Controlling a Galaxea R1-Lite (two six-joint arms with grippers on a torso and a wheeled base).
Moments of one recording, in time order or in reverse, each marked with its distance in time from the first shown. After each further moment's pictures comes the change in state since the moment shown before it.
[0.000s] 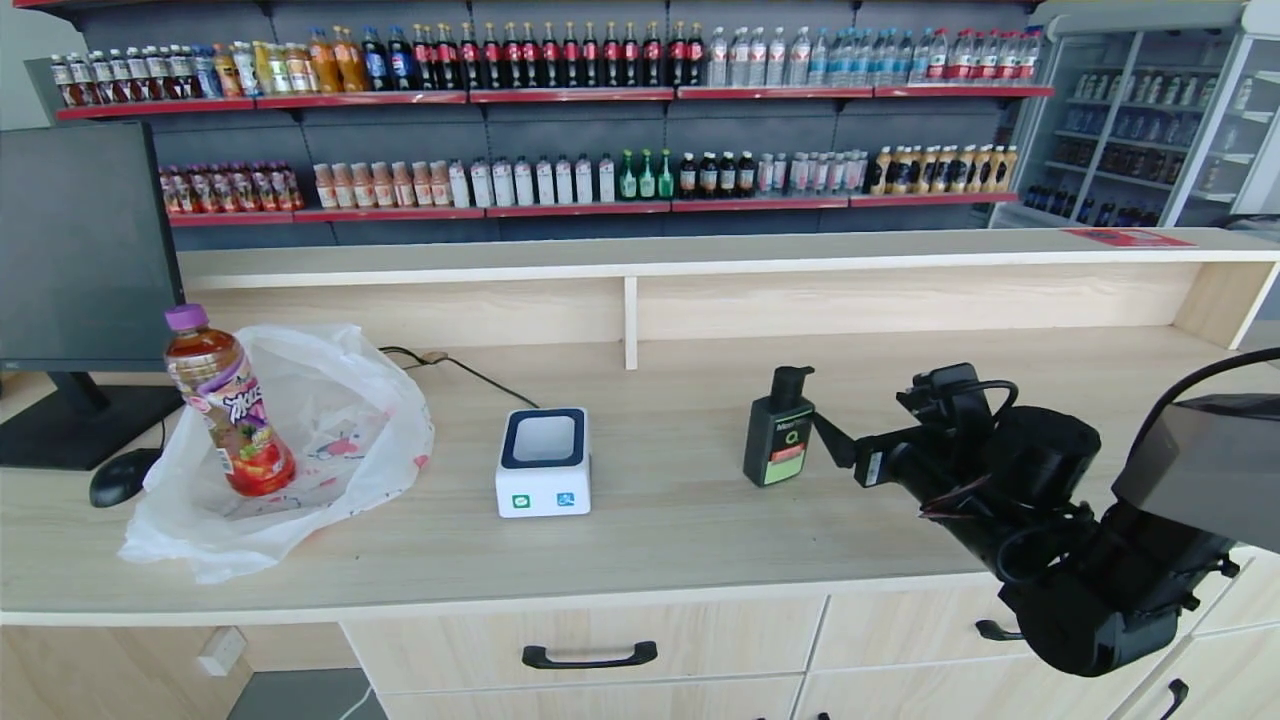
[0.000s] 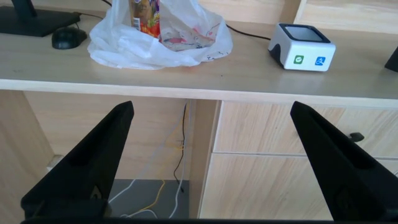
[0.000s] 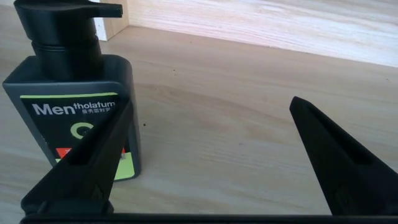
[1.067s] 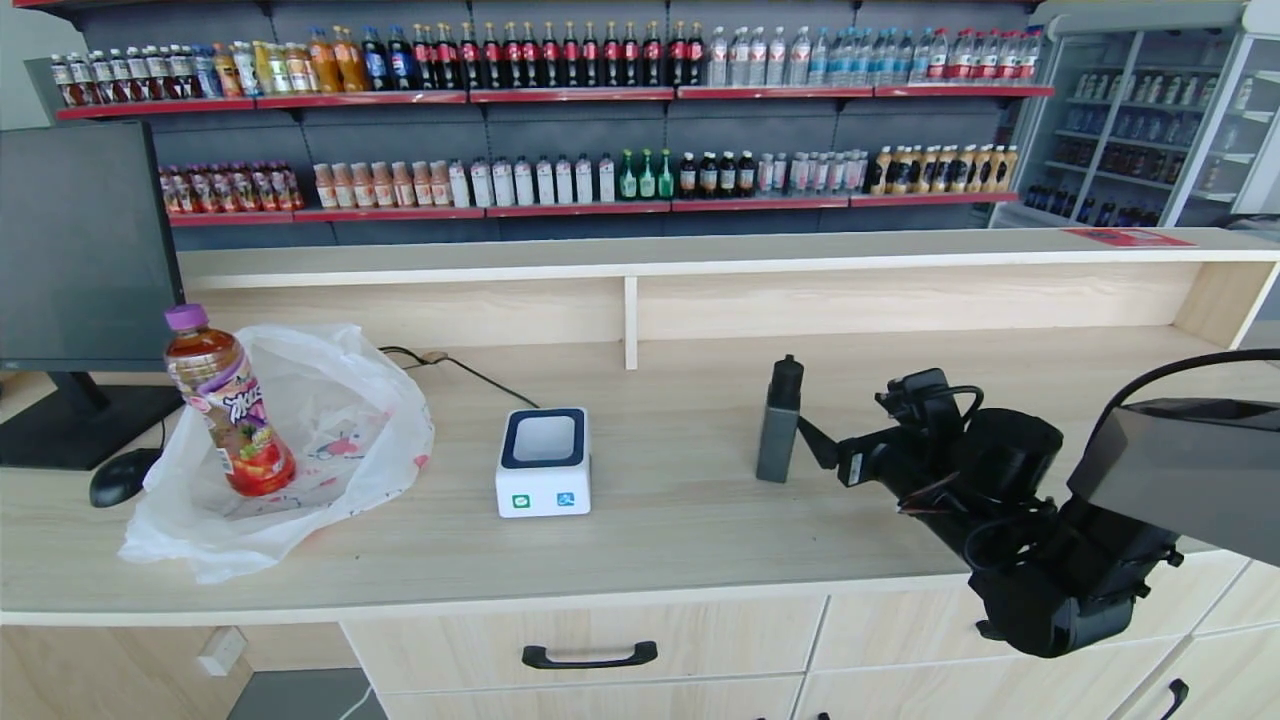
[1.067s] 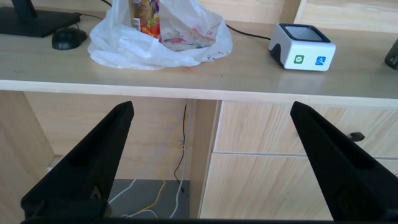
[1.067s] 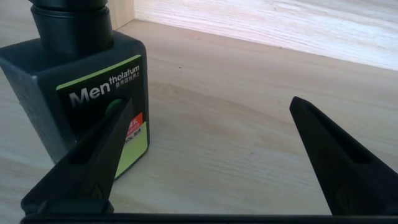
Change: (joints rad) left arm 0.000 0.000 0.000 0.000 0.000 0.004; right arm -0.009 0.091 -0.093 0.000 0.053 -0.025
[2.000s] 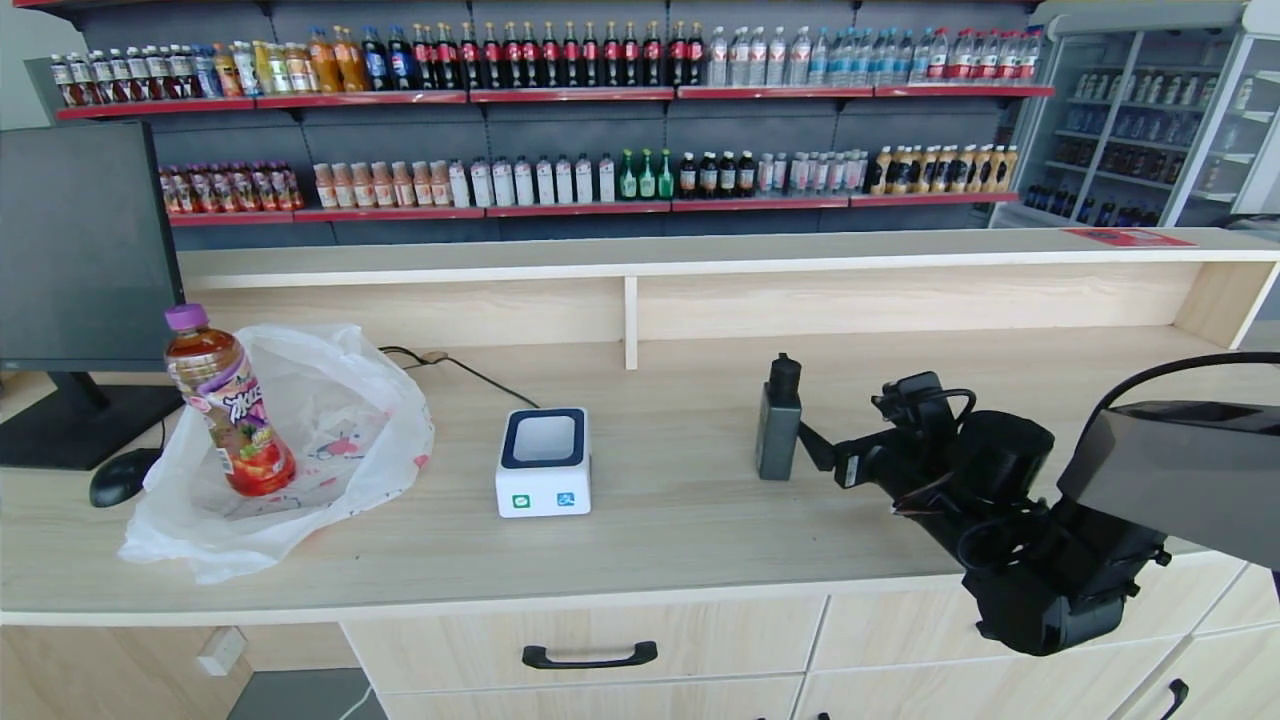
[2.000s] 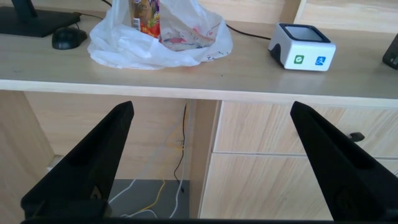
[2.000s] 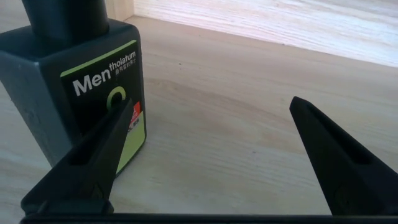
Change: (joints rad) left arm 0.000 0.000 0.000 0.000 0.000 -0.001; right arm -0.001 0.021 -0.014 0.000 0.003 -0.003
